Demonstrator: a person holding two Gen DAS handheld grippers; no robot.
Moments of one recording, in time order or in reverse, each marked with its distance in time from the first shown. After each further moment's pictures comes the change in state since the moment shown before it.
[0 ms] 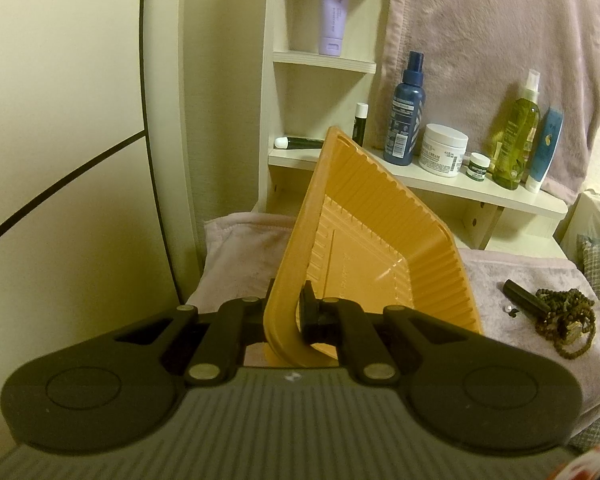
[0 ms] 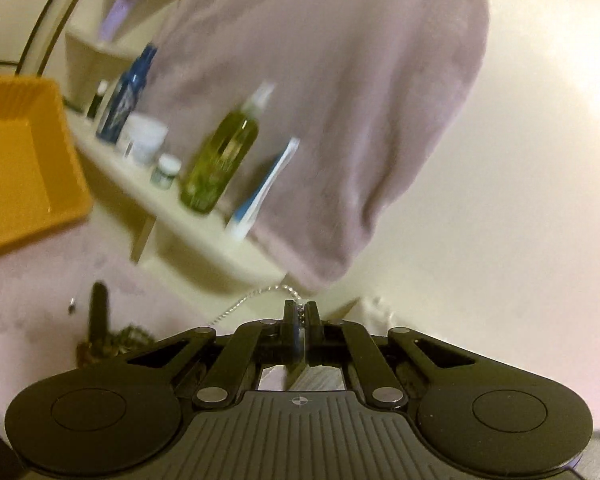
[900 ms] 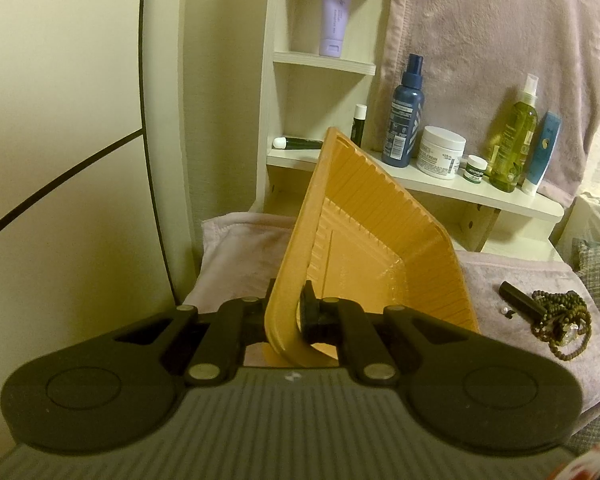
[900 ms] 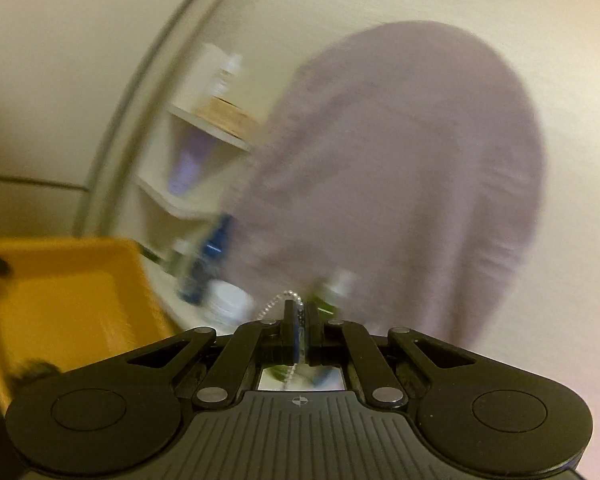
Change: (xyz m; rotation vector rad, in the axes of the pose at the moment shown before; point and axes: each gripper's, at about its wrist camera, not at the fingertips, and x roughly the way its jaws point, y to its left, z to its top) left arm 0.000 0.001 -0.001 -0.011 -0.003 -0.010; right arm -0.050 0.023 0.115 0.022 -0.276 0.267
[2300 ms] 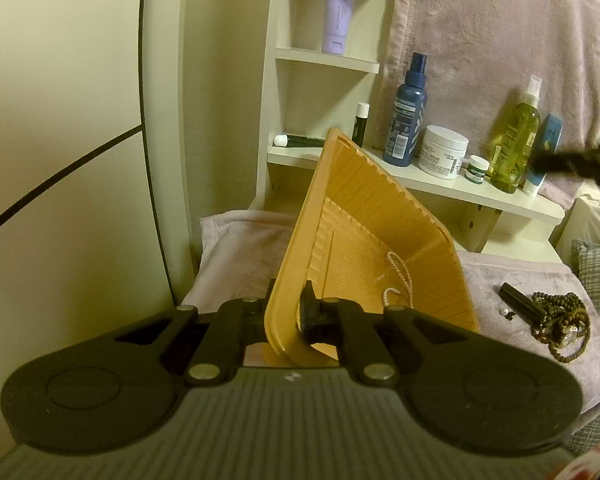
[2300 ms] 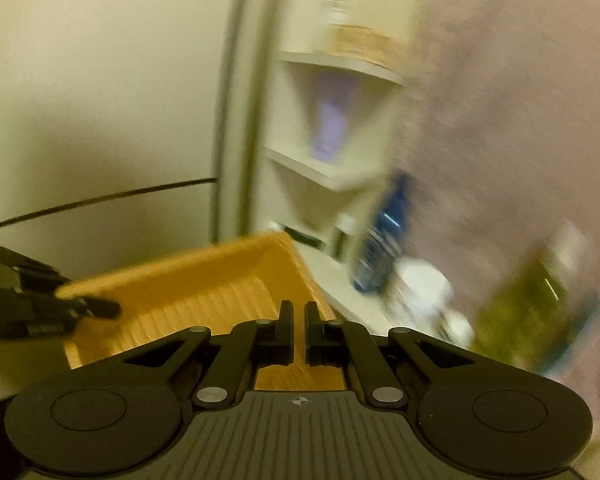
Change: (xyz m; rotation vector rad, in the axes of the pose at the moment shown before) left arm 0.002 0.003 0.001 -0.013 0.010 -0.008; right arm 0.109 0.030 -0.002 0.202 0.174 0.428
